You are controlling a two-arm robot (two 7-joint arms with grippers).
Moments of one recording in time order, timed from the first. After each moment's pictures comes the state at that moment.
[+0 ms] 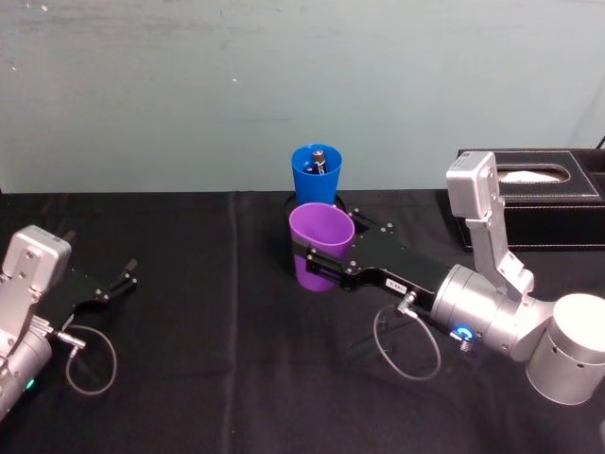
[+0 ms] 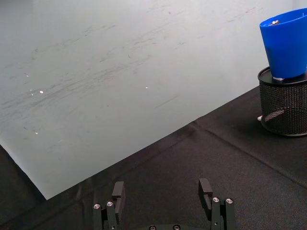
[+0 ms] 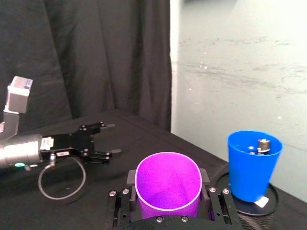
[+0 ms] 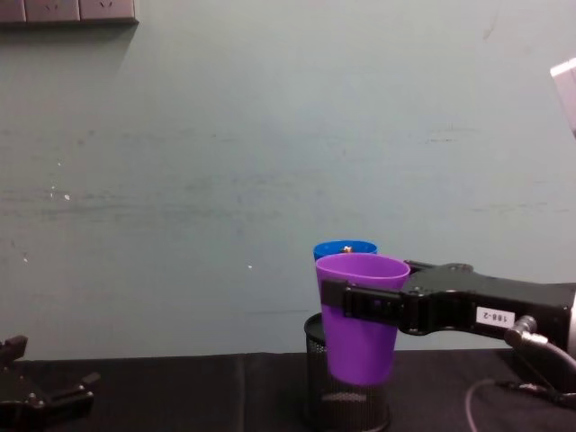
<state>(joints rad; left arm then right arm) -0.20 0.60 0.45 -1.41 -0.25 -0.12 0.03 0.33 0.42 -0.44 -1.49 0.47 0.02 0.54</state>
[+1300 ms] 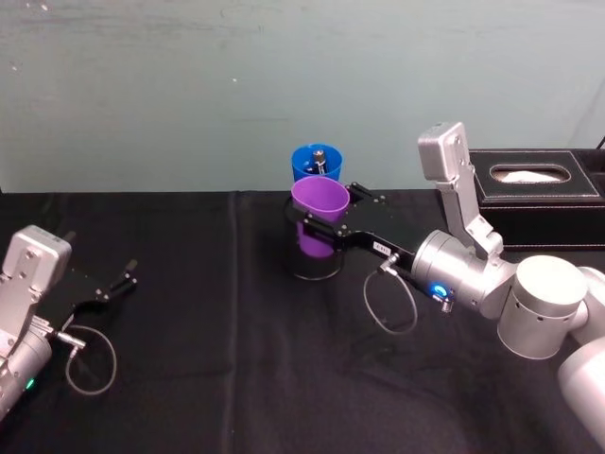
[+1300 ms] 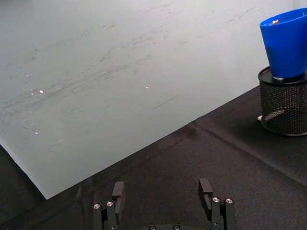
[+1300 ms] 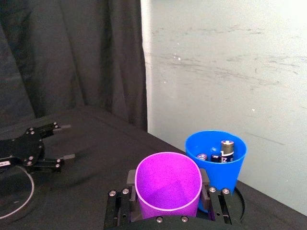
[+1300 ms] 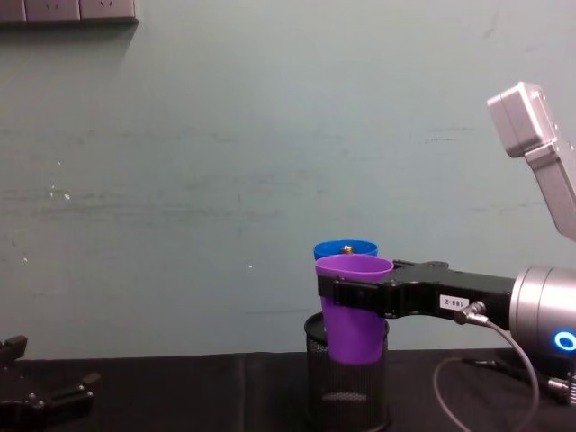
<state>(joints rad) -0.20 0.60 0.45 -1.41 -0.25 -0.12 0.03 0.50 0.32 -0.47 -1.23 0.43 0.00 0.51</state>
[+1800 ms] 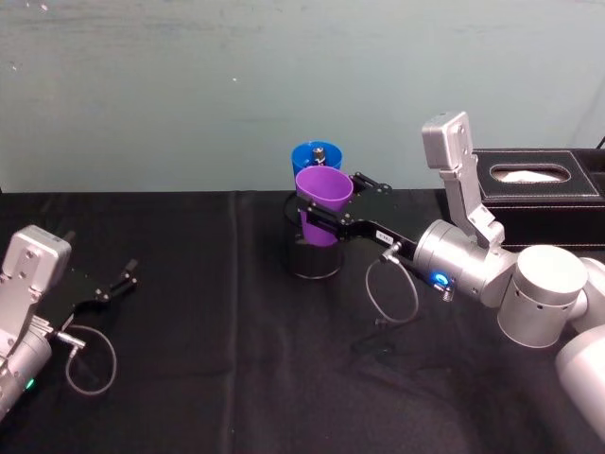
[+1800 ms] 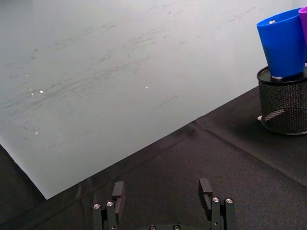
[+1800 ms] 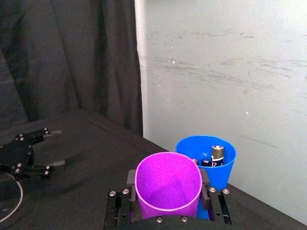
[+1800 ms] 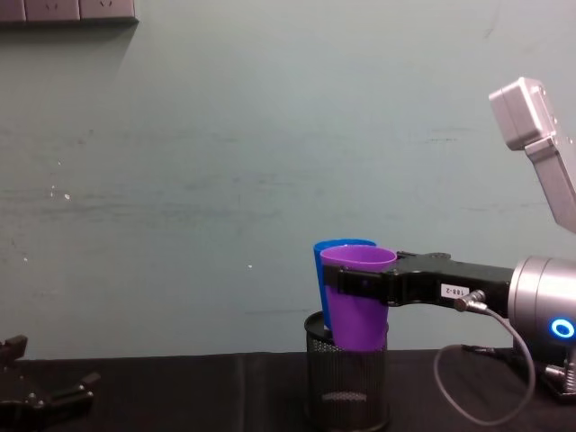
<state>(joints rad) -0.20 0.60 0.45 -1.41 -0.25 -0.12 0.03 0.53 0.30 -0.46 -1.18 0.43 -0.01 0.53</state>
